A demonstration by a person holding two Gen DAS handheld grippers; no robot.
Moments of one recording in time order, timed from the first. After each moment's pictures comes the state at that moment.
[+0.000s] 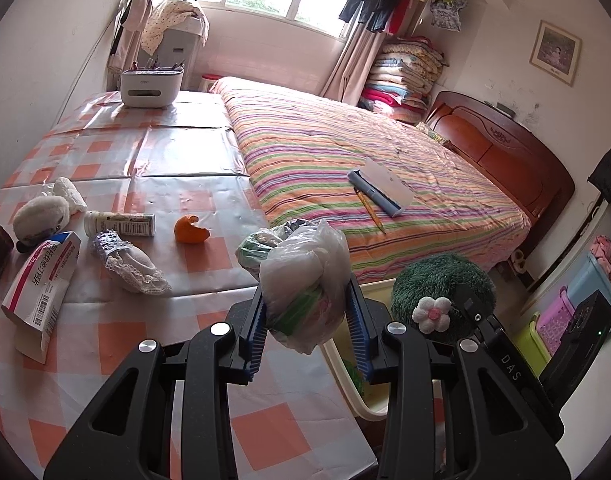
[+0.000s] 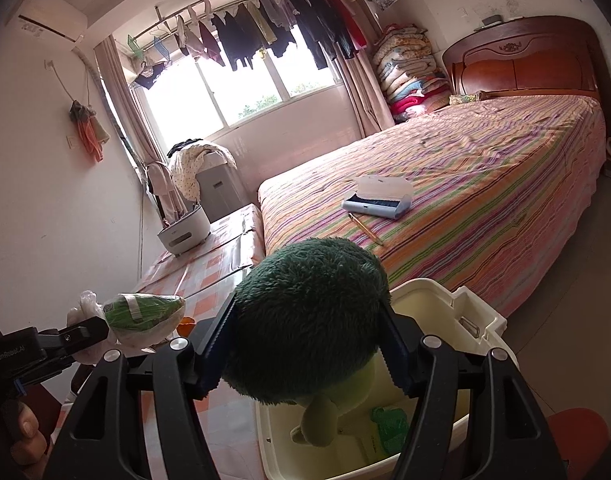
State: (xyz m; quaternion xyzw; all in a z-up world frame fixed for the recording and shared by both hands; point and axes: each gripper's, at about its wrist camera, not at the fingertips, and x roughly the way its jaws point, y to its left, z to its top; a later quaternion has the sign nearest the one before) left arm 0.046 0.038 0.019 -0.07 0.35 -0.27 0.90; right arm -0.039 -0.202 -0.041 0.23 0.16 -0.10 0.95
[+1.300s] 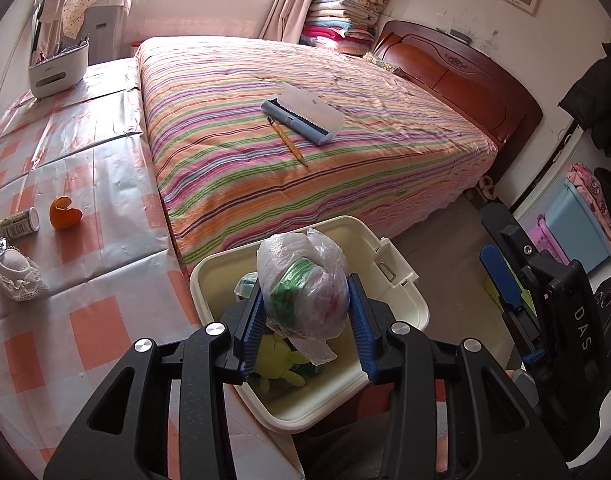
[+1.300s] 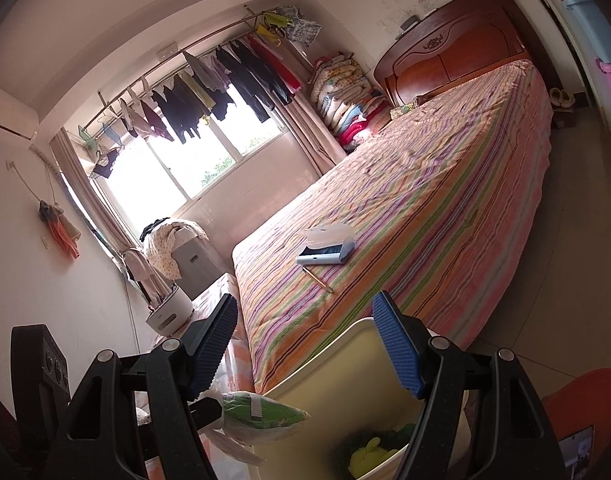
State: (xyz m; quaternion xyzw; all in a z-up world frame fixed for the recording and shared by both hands) left arm 0.049 -0.089 -0.016 0.02 0.42 -0.36 0.83; right arm -0.084 -0.258 -0.038 0.34 0.07 -0.17 0.92
